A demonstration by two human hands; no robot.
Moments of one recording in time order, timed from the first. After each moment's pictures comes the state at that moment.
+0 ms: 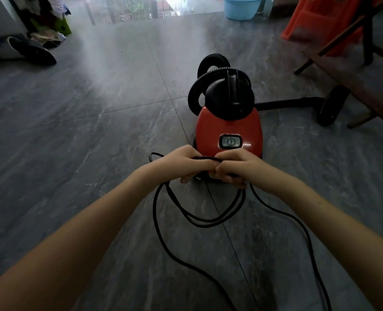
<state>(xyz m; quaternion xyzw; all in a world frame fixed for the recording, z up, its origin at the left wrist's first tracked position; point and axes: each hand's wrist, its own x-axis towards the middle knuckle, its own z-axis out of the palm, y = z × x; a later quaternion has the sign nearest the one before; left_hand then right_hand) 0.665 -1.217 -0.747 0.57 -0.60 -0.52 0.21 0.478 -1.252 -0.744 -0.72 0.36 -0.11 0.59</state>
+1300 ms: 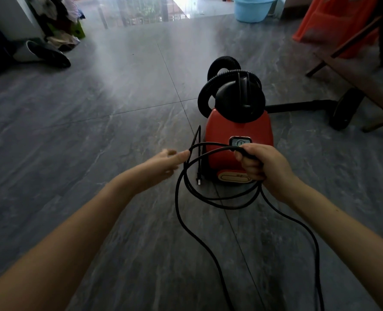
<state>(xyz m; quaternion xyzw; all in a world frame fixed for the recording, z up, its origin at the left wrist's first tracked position) 0.730 -1.200 -0.778 0.64 -0.45 -0.56 0.28 0.472 -1.252 -0.752 -0.60 0.38 -0.30 0.64</state>
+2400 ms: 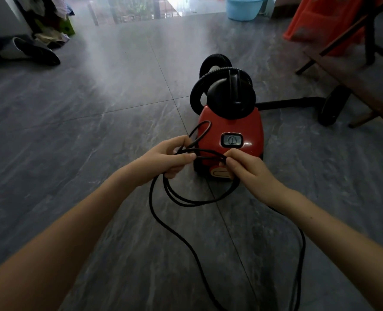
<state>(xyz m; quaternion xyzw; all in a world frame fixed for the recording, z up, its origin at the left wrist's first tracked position) 0.705 -1.194 -0.746 0.50 -0.58 -0.57 0.31 0.461 -1.238 -0.776 -0.78 0.35 -0.27 0.44</state>
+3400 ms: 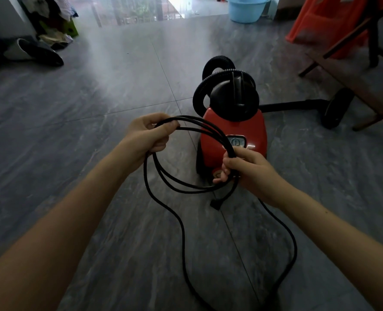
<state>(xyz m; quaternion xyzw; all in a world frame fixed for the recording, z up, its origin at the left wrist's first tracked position) 0.734 -1.211 -0.732 0.48 -0.49 -0.50 0.53 0.473 -1.236 -0.761 -0.59 0.31 -0.29 0.69</state>
